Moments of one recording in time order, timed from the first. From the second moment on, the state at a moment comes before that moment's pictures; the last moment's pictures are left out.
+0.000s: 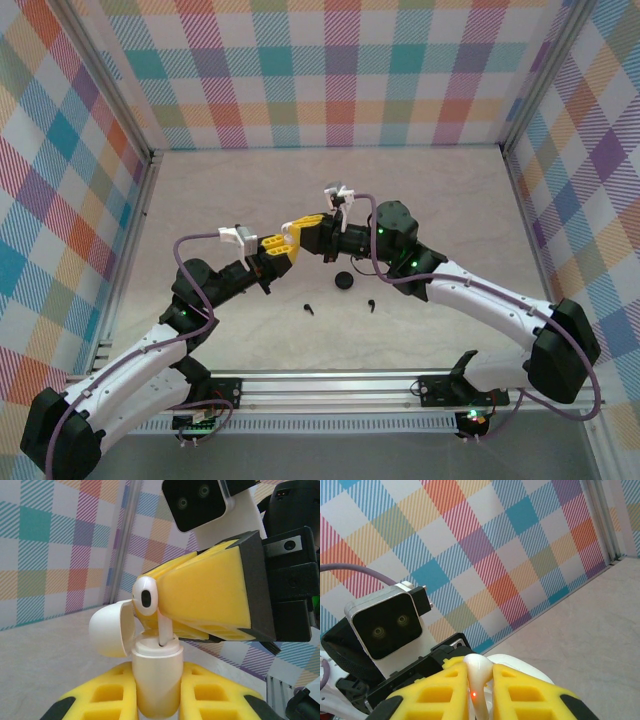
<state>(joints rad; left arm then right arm) -0.59 0.79 0.43 0.55 0.42 -0.32 0.84 1.29 0.95 0.36 -0.47 0.51</state>
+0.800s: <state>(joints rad) -0.59 0.80 0.43 0.55 0.43 -0.27 0.87 1.27 1.01 0.20 -0.42 0.46</state>
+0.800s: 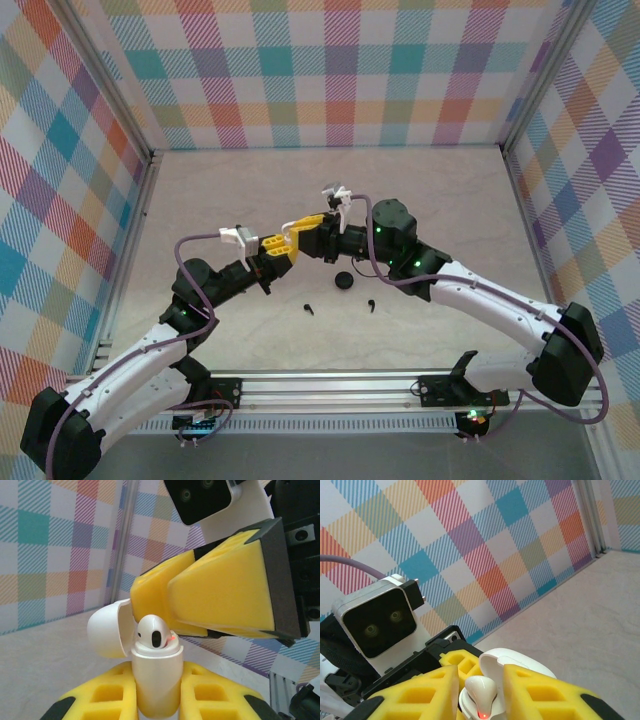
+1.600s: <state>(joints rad) -0.59 0.95 0.52 0.54 0.54 -0.01 0.87 1.24 1.21 -0.31 -0.35 0.38</state>
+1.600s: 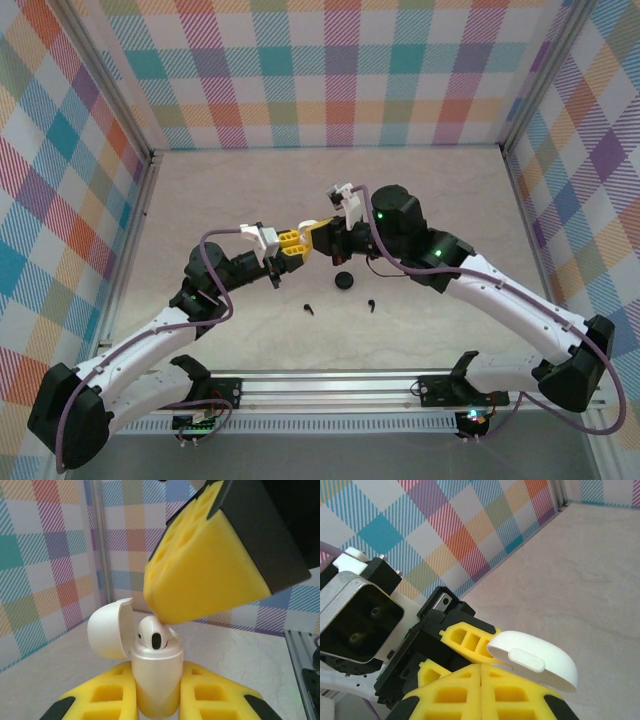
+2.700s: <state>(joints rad) -0.59 1.01 0.49 0.54 0.53 0.04 0.56 1.28 1.42 -0.68 -0.33 0.39</state>
